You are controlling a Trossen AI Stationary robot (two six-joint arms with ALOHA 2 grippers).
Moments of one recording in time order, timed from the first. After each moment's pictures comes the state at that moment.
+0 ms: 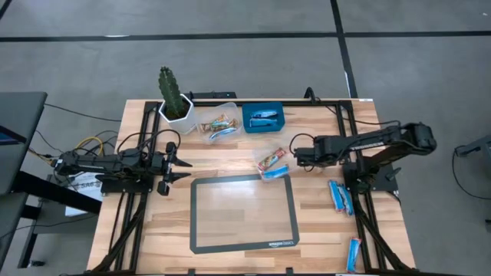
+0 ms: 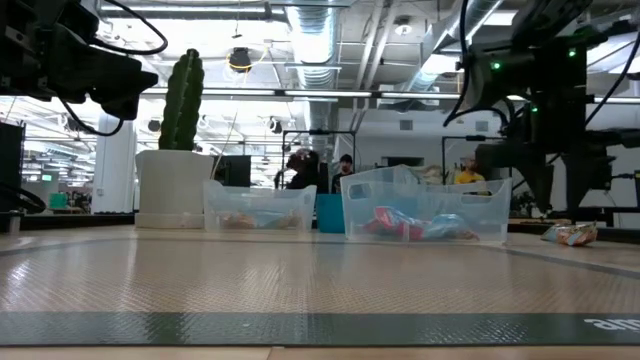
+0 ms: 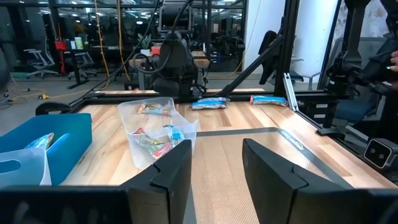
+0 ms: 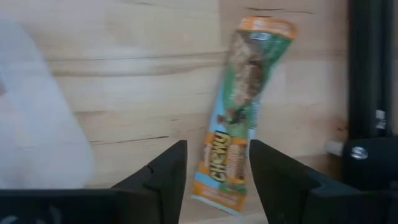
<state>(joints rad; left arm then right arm) -0.08 0.02 0.01 0.03 -0.01 0.00 -0.07 1.36 0.72 -1.05 0.27 1.50</state>
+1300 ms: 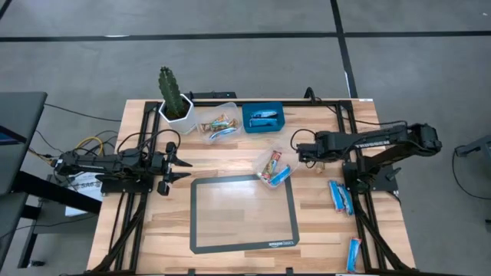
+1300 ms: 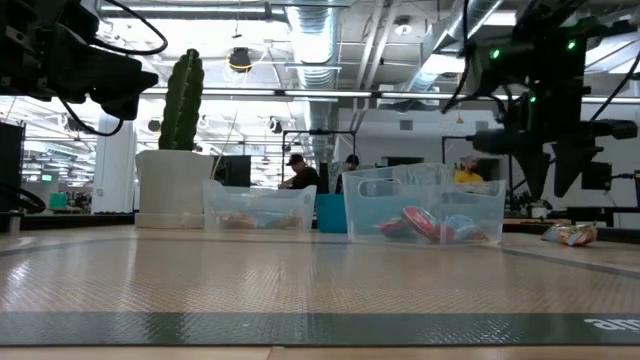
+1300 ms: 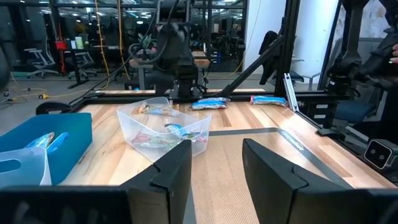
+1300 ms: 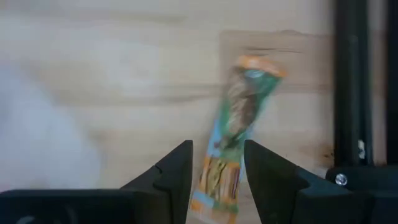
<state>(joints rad) -0.08 0.02 0.01 0.03 -0.01 0.00 -0.09 1.30 0.74 -1.09 0.34 1.42</state>
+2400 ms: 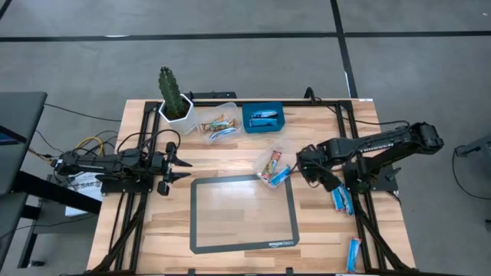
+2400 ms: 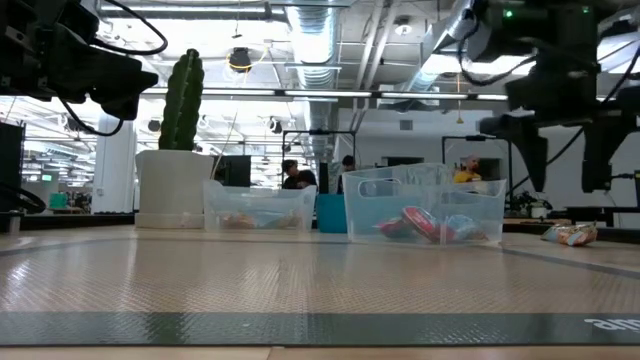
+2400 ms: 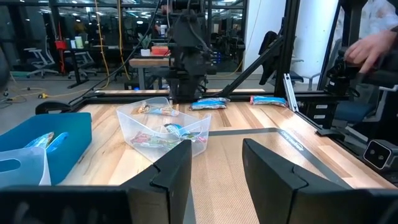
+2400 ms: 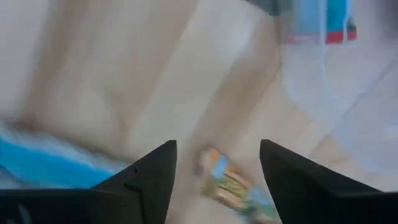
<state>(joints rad) -0.08 0.02 0.01 0.03 -0.01 -0.01 0.05 1.28 0.79 -1.03 0.04 -0.54</state>
